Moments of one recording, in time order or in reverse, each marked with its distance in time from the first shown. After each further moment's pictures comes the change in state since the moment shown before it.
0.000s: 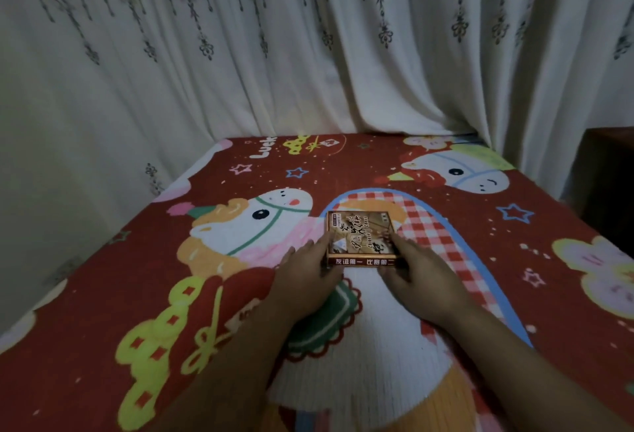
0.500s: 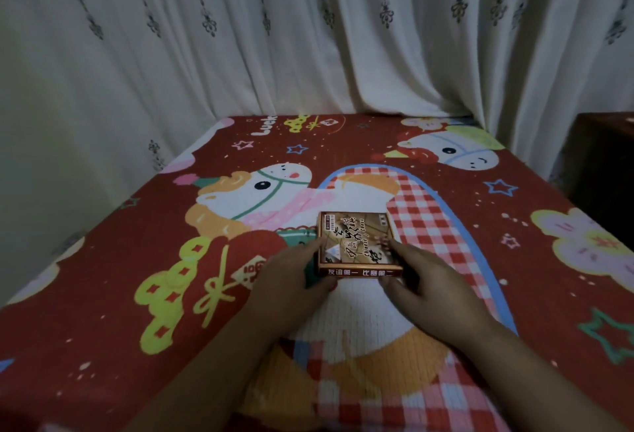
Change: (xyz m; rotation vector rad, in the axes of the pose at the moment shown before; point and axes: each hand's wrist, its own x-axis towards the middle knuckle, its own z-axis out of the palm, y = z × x) left_hand -0.097 0.022 -0.019 -0.014 0.115 0.128; right_hand -0.088 -0.024 -0.017 0.074 0.014 -0.091
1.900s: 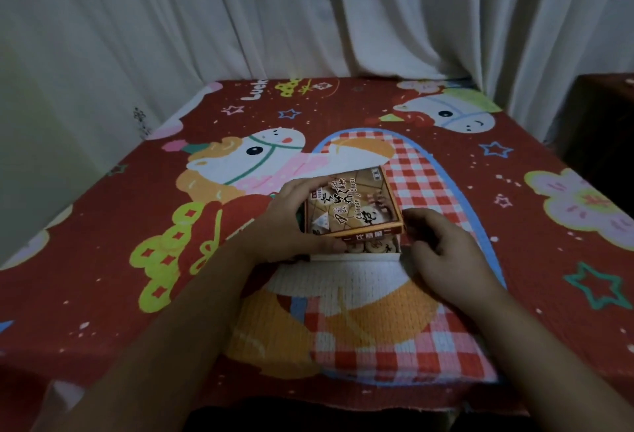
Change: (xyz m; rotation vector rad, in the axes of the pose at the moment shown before) left_hand 0.028 -0.016 -0.017 -0.350 -0.304 -0.076; right_hand -0.022 -0.011 -0.015 0.229 0.073 0.260
